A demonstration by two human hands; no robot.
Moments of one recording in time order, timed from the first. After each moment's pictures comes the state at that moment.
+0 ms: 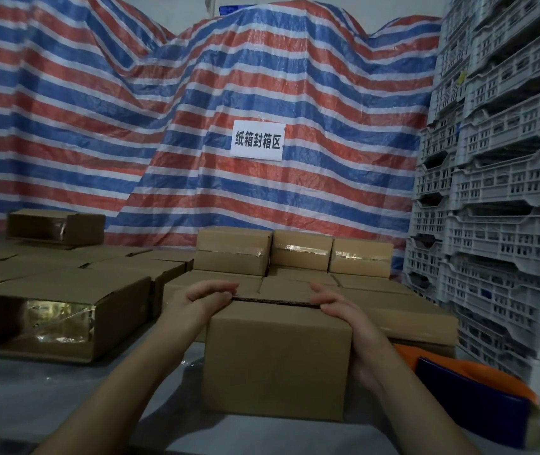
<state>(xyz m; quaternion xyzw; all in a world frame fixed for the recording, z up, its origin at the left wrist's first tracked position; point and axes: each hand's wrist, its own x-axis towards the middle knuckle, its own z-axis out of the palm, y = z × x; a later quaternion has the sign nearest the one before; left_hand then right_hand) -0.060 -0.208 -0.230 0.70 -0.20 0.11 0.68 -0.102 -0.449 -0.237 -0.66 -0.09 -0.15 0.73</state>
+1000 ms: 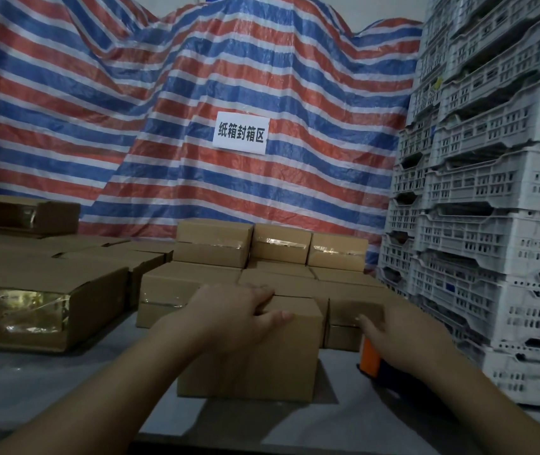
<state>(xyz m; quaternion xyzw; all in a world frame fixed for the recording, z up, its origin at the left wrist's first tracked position) -0.089 -0.263 -0.201 0.93 -0.33 0.14 0.07 -0.156 -0.541 -0.225 -0.95 0.16 -0.27 -0.01</state>
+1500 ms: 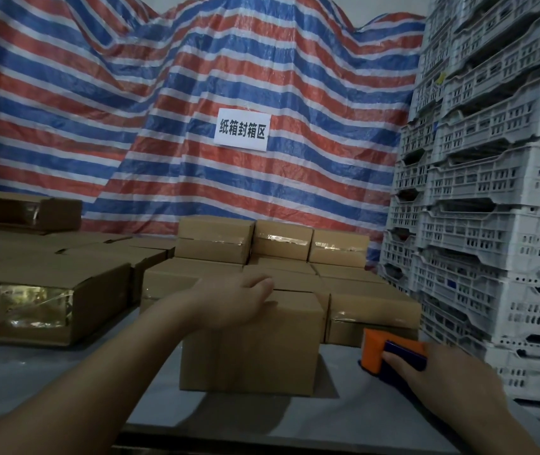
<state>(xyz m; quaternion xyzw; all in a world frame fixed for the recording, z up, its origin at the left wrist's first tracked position) -0.088 -0.256 -0.190 0.91 -0.31 0.04 0.26 -0.189 -0.571 -0.275 -0.92 0.27 -0.29 -0.06</state>
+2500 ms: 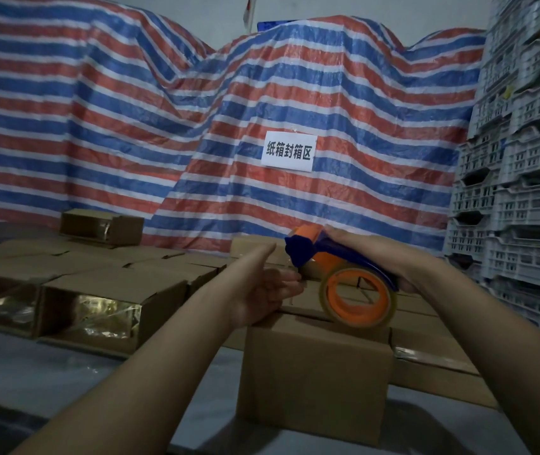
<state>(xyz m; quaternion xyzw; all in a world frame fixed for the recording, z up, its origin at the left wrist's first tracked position) -0.075 -0.223 -0.162 0.58 -0.13 -0.12 0.80 -0.083 -0.435 -0.099 -0.88 -0.09 -0.08 0.46</state>
